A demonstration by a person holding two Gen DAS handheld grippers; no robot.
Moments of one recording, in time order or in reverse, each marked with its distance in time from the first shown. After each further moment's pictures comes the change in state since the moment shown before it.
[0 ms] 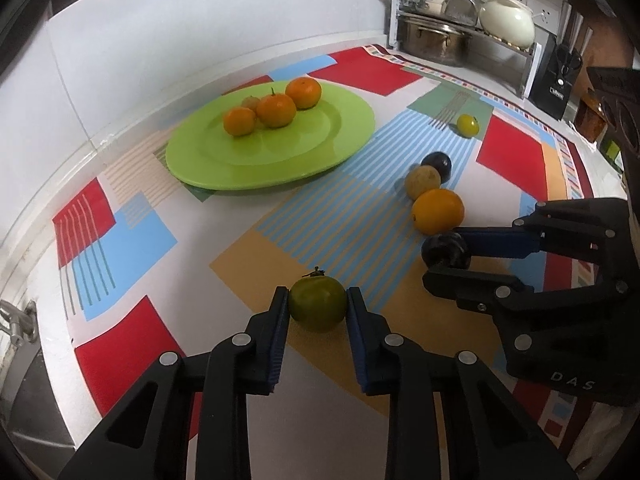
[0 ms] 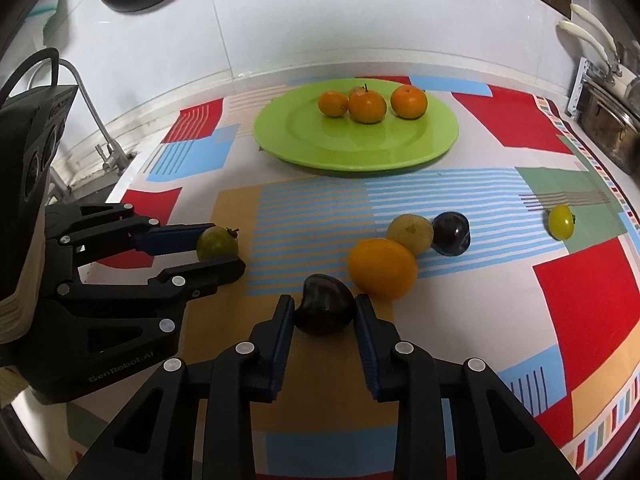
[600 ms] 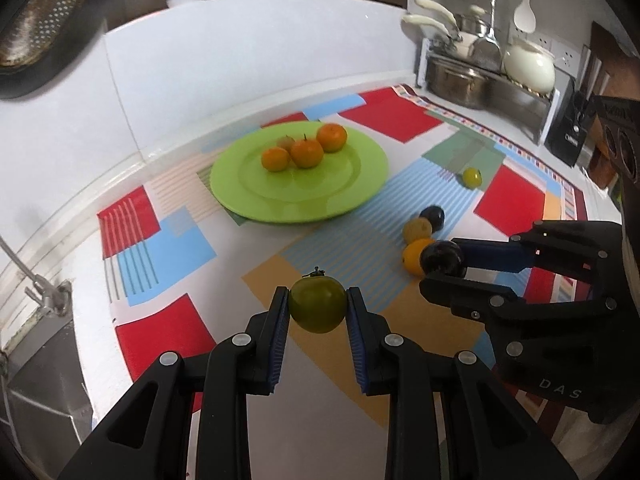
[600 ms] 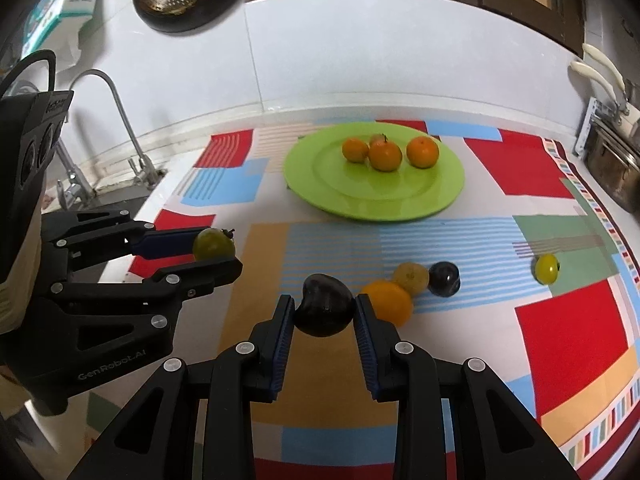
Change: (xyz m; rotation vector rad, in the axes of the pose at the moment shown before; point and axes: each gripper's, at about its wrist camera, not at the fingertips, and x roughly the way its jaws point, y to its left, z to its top) left arm -0.052 -0.008 0.009 -0.118 -0.090 0.089; right arm -0.040 0.004 0.014 -0.079 -0.089 0.056
